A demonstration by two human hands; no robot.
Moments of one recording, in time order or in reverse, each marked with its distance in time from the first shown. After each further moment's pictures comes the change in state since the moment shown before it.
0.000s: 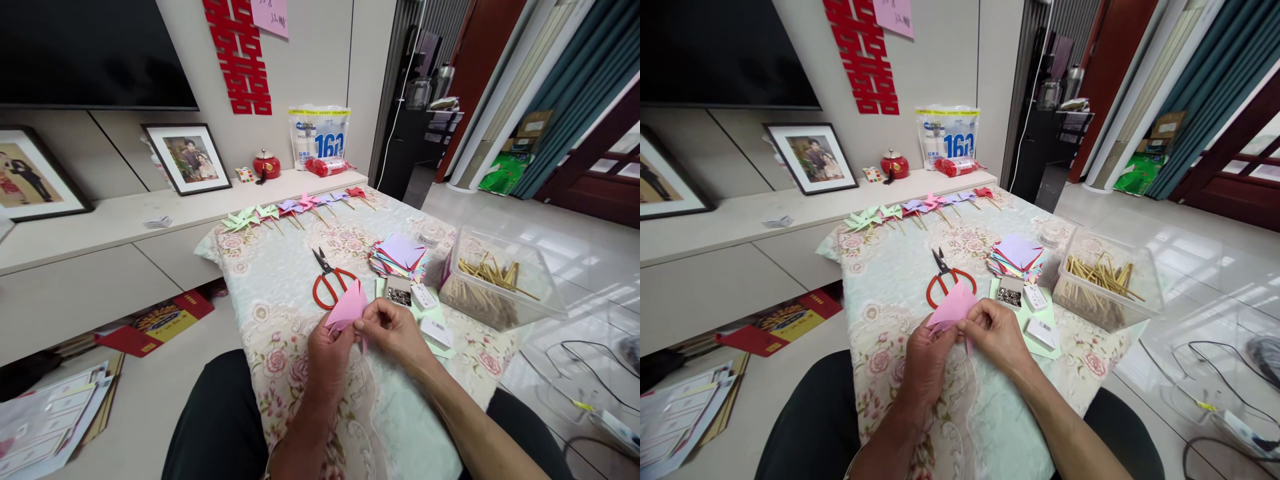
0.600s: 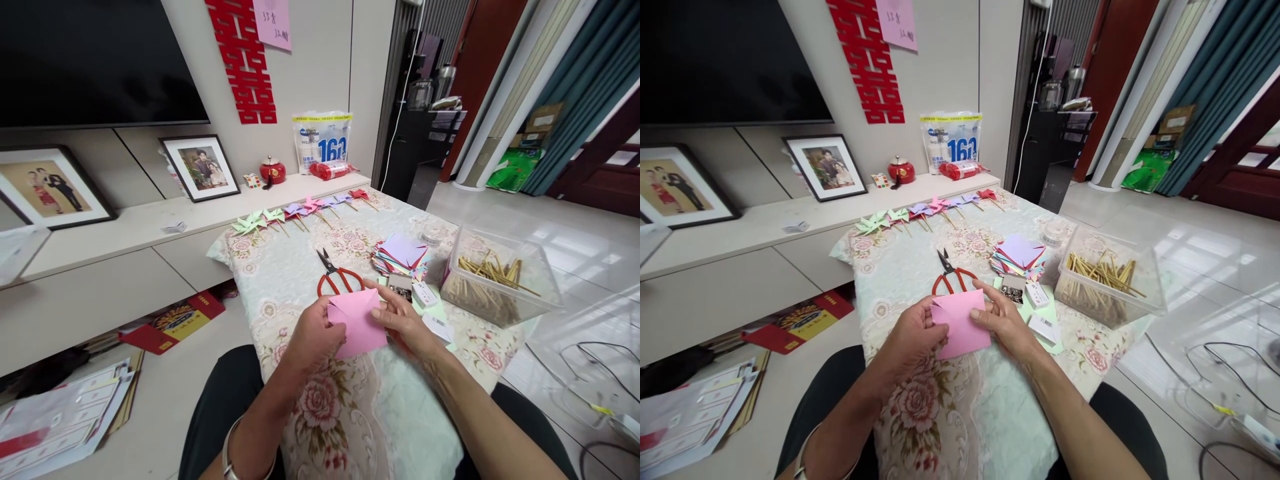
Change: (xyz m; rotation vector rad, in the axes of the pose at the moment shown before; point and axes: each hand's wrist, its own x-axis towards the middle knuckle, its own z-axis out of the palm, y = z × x) left_hand 0.009 0.055 -0.023 0.292 -0.258 -0.087; right_hand 0.001 -0.005 -0.010 0.583 -0.160 0.236
